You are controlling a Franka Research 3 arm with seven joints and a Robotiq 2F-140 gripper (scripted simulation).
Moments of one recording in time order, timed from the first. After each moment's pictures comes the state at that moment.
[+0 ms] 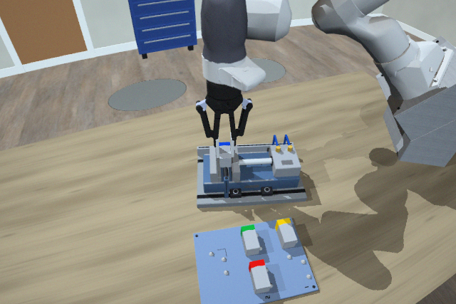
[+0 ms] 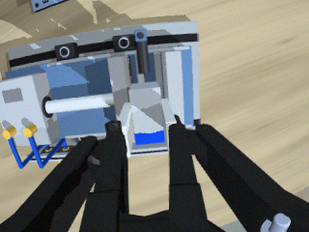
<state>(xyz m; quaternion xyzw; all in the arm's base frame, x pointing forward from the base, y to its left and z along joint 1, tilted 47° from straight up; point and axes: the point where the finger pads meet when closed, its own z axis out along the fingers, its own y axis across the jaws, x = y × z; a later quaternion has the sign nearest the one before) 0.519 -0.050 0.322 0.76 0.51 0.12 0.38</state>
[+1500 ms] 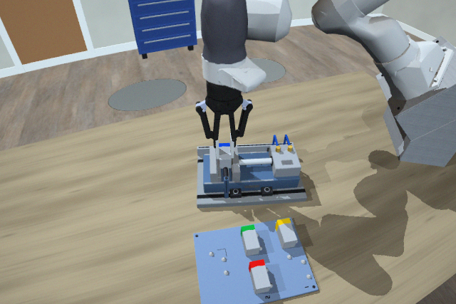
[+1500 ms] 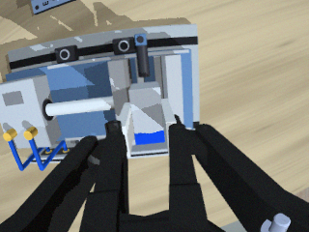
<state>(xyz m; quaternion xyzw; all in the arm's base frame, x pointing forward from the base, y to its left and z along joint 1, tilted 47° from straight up) 0.521 -0.046 0.322 0.76 0.51 0.12 0.38</state>
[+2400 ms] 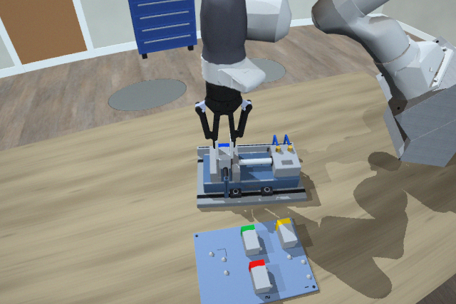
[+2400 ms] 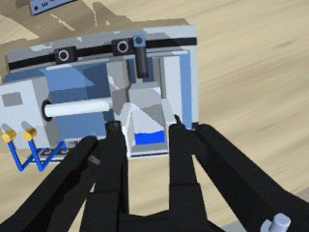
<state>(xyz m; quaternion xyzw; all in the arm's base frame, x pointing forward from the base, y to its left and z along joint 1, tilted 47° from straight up) 0.522 -0.046 0.322 0.76 0.51 0.12 0.38</state>
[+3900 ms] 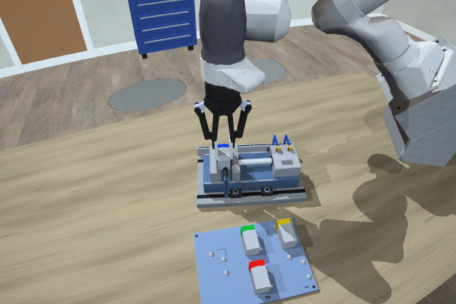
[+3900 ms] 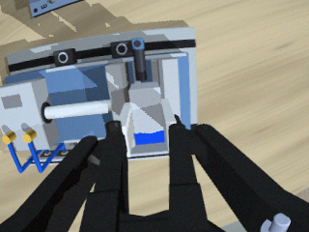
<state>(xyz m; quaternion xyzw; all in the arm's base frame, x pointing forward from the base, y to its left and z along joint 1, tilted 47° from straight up) 0.524 -0.043 0.324 0.76 0.51 0.12 0.38</state>
